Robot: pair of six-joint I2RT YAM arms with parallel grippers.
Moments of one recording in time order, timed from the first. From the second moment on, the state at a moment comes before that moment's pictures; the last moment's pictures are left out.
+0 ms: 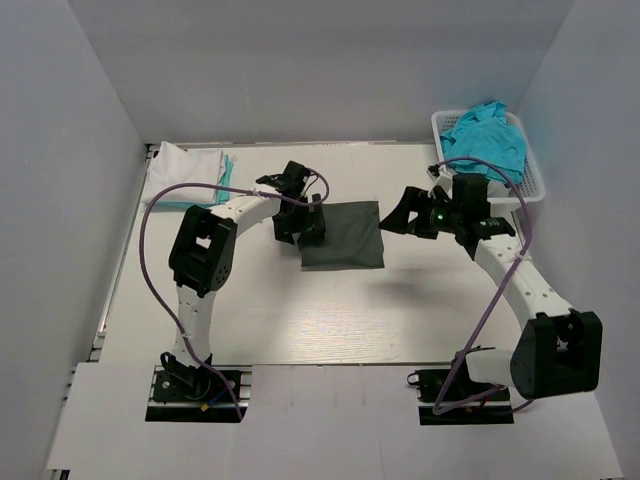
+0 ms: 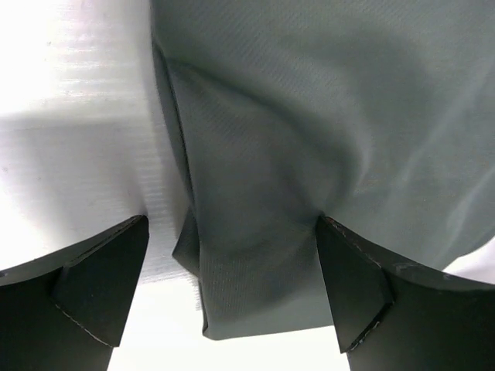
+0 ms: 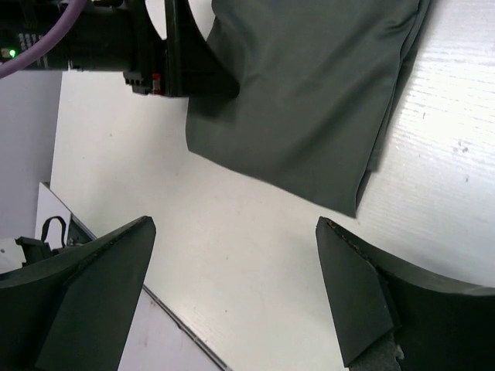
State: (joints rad) left arm -0.50 2.12 1.60 -0.66 0.09 -0.59; right arm 0.18 1.29 0.95 -0.32 -0.60 0.38
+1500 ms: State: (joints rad) left arm -0.45 2.19 1.95 -0.83 -0.41 -0.14; right arm 0.18 1.10 1.00 -0.62 -0.23 0.32
